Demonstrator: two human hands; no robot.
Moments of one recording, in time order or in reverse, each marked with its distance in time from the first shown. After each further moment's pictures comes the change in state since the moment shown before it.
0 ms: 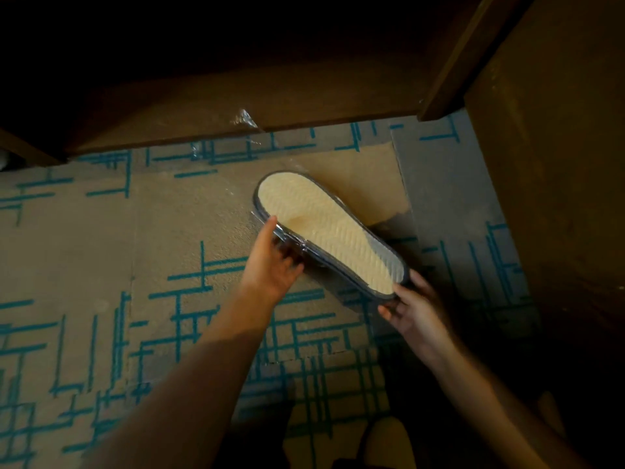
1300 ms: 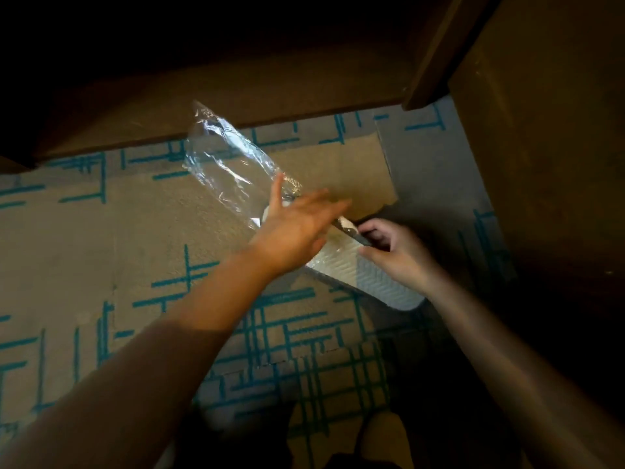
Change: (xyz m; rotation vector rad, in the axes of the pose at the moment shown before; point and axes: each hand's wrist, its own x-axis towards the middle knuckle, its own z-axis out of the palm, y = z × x) left_hand -0.004 0.023 0.047 2.131 -0.300 1.154; right_hand 0.045 -0.050 0.023 -1.067 -0.179 -0.526
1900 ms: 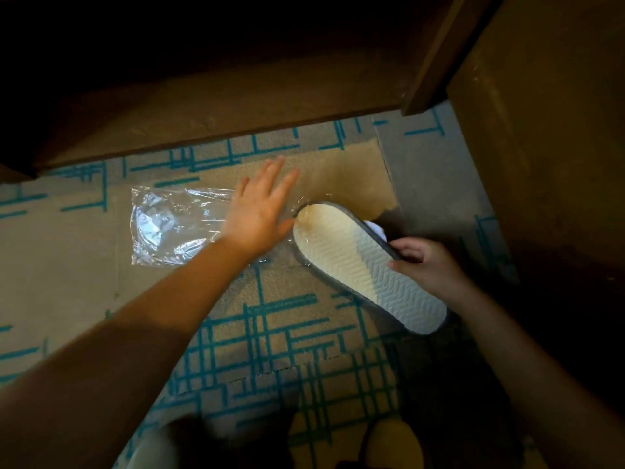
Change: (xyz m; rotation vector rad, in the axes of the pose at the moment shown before) left_hand 0.007 -0.055 0.008 0.014 0.078 -0.174; right_hand -0.013 0.026 -0.026 0.109 0.023 0.175
